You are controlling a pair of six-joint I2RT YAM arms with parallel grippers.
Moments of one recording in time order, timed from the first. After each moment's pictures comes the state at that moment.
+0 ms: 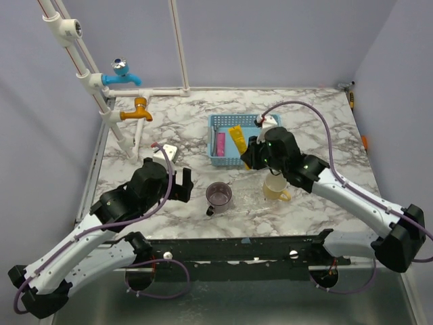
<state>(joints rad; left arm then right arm) -0.82 0.68 0.86 -0.74 -0.32 -0.35 0.74 1.25 1.04 -0.31 0.12 0.33</state>
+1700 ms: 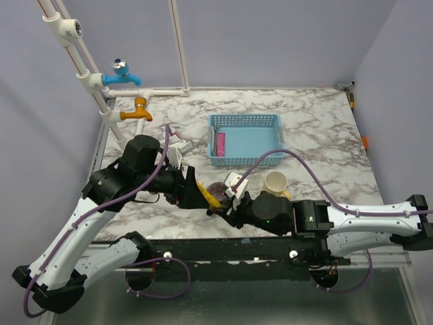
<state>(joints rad) -0.63 0.88 1.20 -0.97 0.71 -0.46 1.51 1.08 0.97 -0.24 0.42 0.16</state>
